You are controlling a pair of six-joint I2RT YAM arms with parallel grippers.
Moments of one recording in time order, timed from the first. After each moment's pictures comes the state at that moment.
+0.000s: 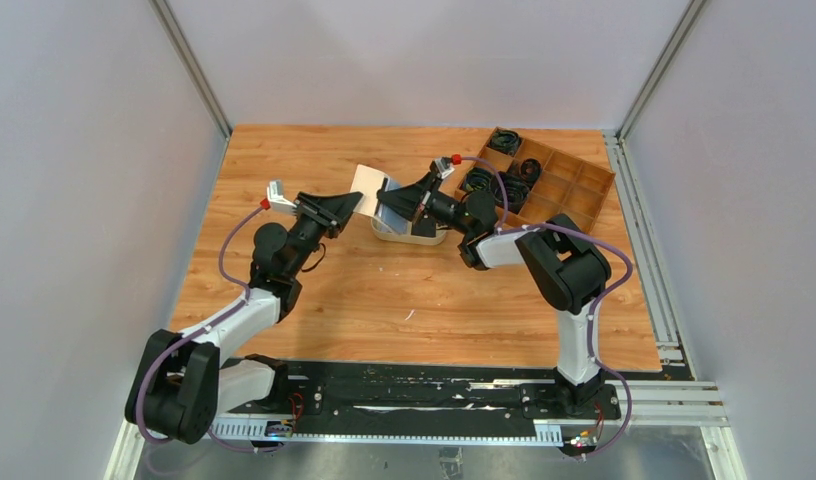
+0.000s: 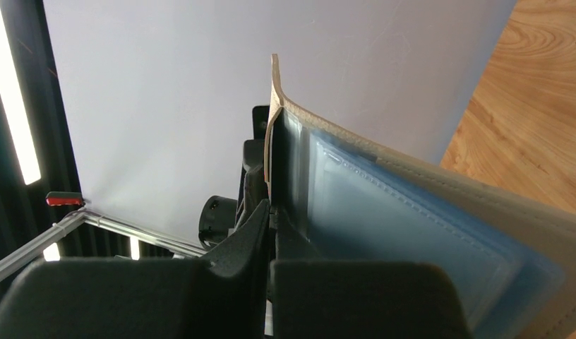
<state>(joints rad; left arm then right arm) -0.28 1.14 0.42 0.89 0.21 -1.32 0.60 2.00 1.01 1.38 -0.56 1.66</state>
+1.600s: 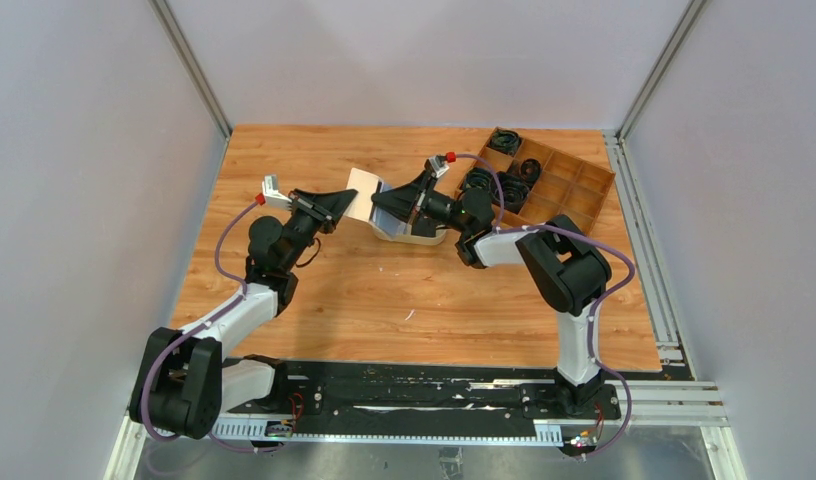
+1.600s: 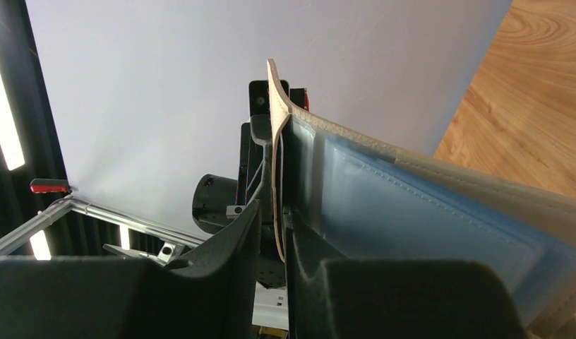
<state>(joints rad) -0.22 1.16 0.45 0.86 0.28 -1.31 0.62 1.99 1.04 1.32 -0.60 1.61</state>
